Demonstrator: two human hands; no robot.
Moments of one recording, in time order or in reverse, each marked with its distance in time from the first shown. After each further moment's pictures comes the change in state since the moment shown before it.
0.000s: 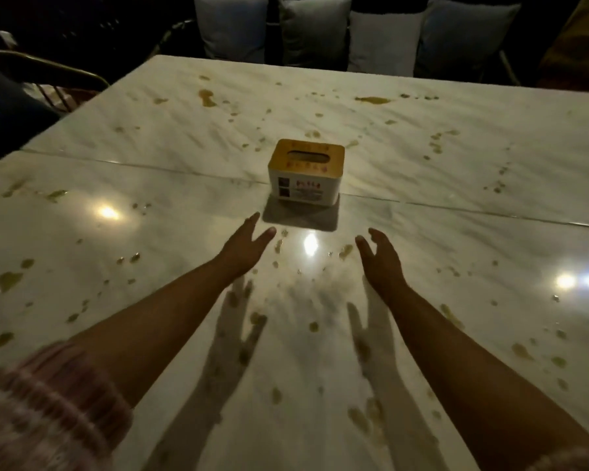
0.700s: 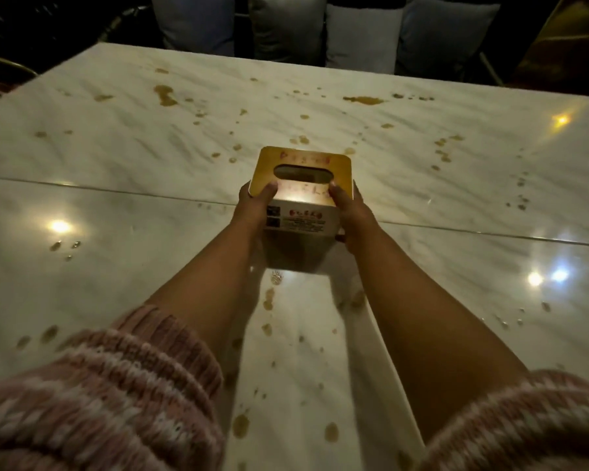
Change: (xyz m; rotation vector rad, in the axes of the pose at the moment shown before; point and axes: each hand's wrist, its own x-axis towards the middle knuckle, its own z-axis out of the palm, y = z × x) left_hand 0.197 0.026 0.018 -0.697 0.029 -0.044; right_hand 0.189 -0.043 0.071 0.681 -0.131 0.203
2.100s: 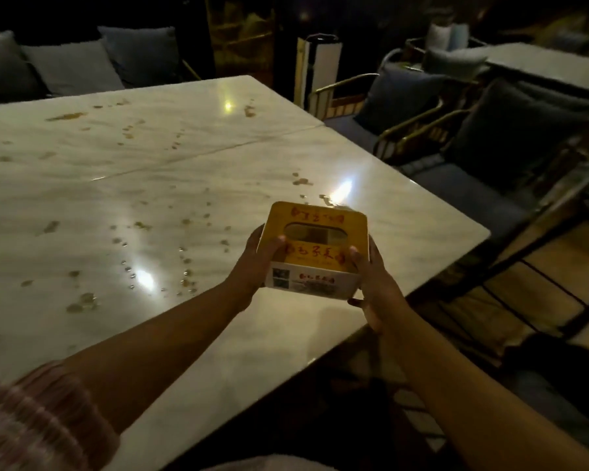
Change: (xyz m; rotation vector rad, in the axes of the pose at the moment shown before) left_hand -0.684 -0.087 0.325 0.219 -0.847 0.017; right_hand -0.742 0.081 -0.454 0.159 0.614 -0.078
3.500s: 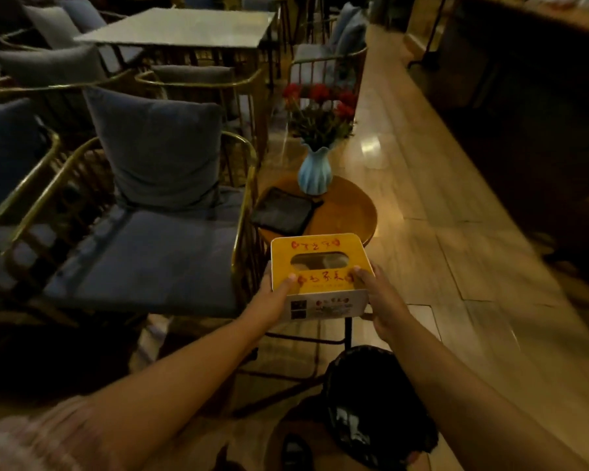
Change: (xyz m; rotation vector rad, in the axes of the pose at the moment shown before) left_hand 0.374 0.006 0.864 0.426 -0.912 -0.245; right_hand 0.227 -0.046 -0.802 0.344 0.937 0.150
